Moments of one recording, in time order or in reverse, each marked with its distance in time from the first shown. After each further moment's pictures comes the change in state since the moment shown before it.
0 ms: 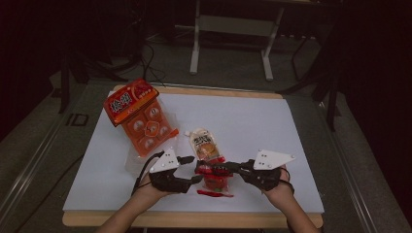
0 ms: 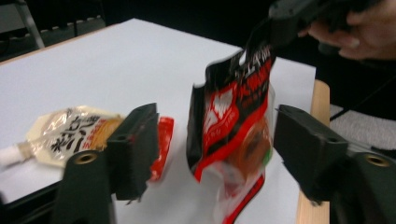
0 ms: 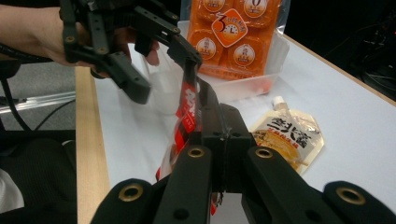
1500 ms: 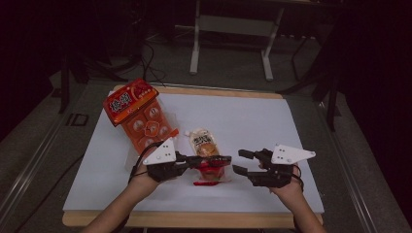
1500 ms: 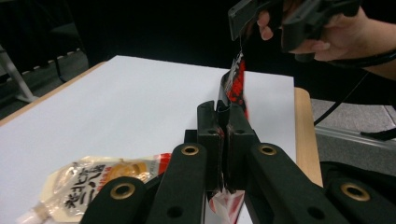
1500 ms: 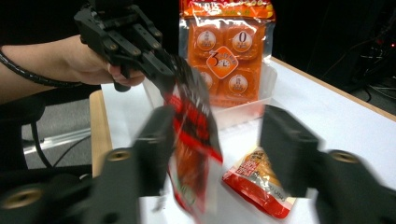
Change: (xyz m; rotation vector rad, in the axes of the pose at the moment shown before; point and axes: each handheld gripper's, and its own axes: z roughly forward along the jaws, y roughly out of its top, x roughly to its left) left arm 0.011 0.033 -0.022 -0.053 -0.069 0.168; right arm -0.012 0.005 -0.028 -0.133 0.019 0.096
